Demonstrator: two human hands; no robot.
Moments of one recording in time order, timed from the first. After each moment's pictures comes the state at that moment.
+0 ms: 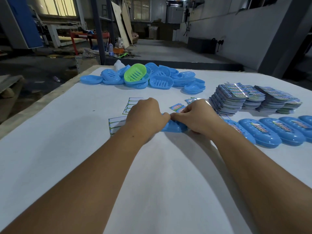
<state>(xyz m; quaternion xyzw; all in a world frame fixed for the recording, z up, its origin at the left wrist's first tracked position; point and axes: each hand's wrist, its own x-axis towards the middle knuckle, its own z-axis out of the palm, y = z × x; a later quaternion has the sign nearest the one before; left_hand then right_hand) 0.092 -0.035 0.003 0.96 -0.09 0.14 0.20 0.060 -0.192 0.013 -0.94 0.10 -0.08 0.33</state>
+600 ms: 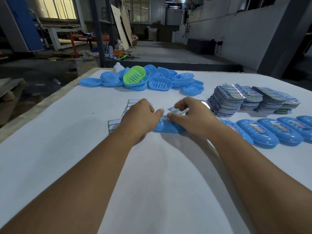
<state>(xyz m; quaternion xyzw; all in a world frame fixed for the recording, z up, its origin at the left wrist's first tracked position) 0.096 -0.023 0.001 0.93 -0.06 0.09 0.34 0.062 -0.196 0.007 -0.93 0.02 -0.15 0.33</state>
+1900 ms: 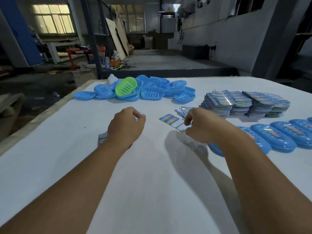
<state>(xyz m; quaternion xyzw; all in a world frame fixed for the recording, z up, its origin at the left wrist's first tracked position) 0.113 -0.018 -0.004 0.92 -0.02 0.19 0.34 0.042 -0.232 0.038 -0.99 0.05 -0.05 0.16</state>
